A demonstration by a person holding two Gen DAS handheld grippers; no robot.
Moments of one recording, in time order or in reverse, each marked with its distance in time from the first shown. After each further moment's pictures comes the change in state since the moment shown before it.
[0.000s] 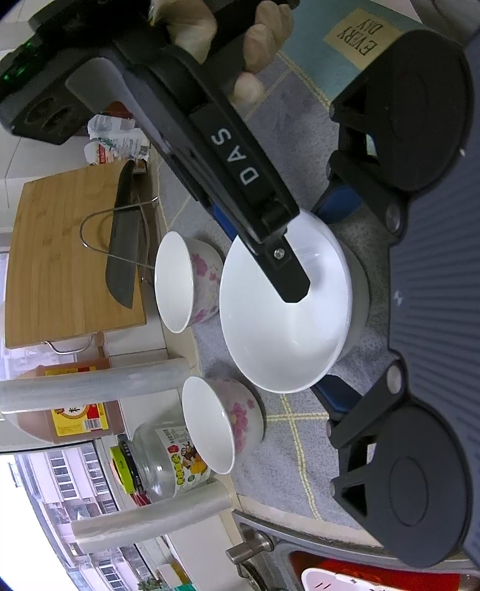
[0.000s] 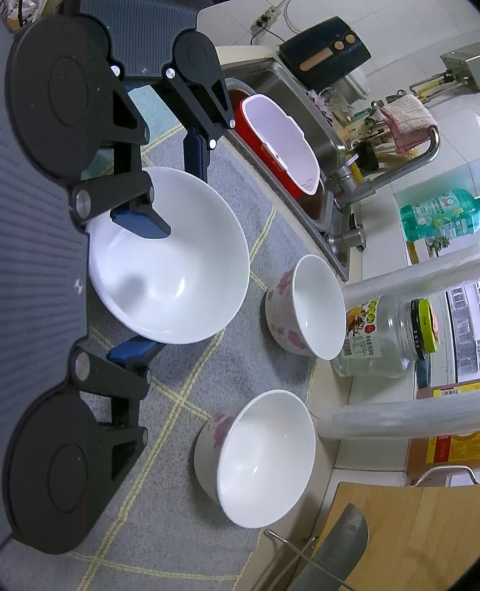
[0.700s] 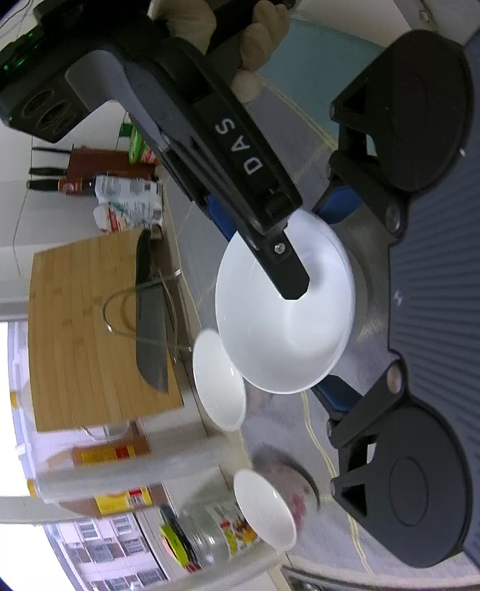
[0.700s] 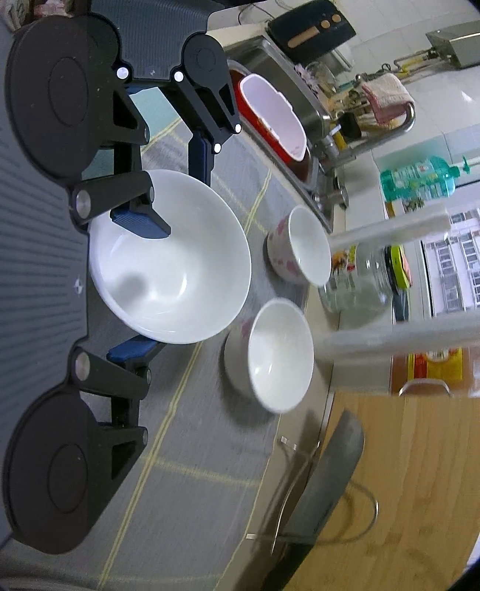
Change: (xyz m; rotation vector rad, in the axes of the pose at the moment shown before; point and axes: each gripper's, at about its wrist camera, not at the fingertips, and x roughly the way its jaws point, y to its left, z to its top) left arm 0.004 -0.064 0.032 0.080 -0.043 -0.132; right arm -0.082 -0.035 -0.036 0.043 -0.043 -0.133
